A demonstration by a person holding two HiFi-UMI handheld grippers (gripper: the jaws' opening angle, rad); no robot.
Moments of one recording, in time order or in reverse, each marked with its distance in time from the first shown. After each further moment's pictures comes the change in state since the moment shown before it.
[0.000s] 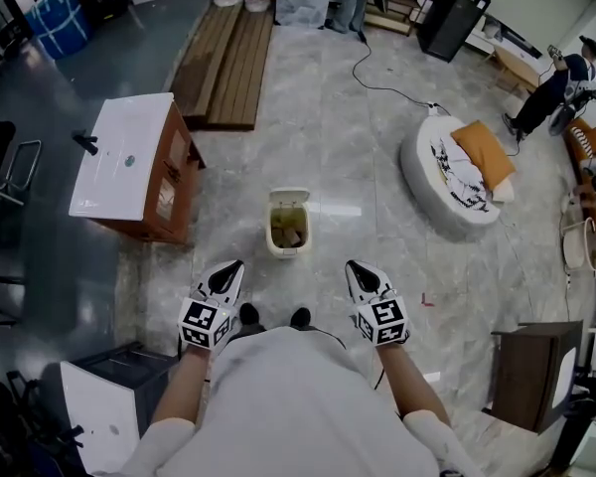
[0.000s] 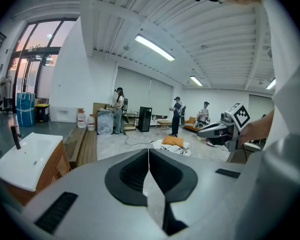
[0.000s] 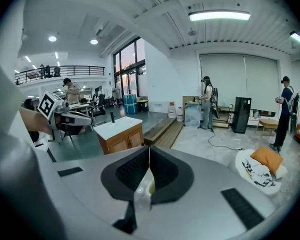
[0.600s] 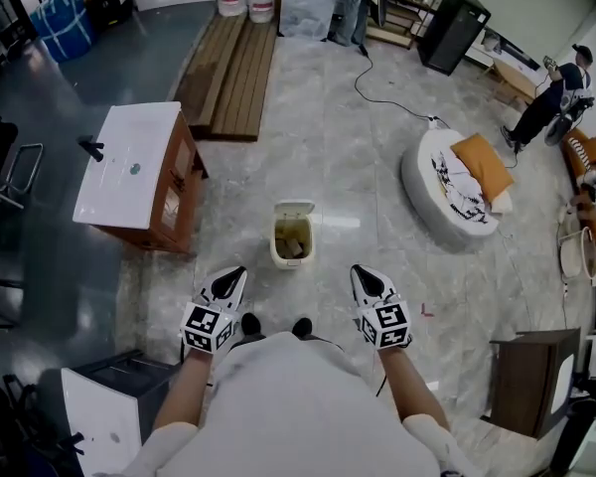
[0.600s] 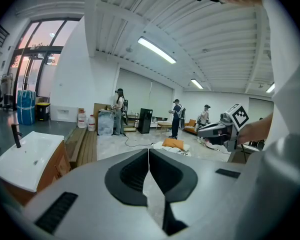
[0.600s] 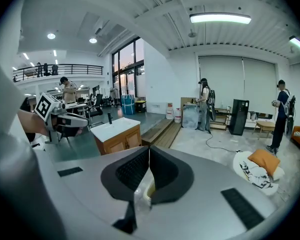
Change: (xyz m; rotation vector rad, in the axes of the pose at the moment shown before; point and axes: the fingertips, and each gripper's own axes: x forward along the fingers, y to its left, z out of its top) left arm -0.008 0.021 0.003 -0.019 -0.023 -0.005; right arm 0.011 0.004 0.016 -0.011 -0.007 -0.036
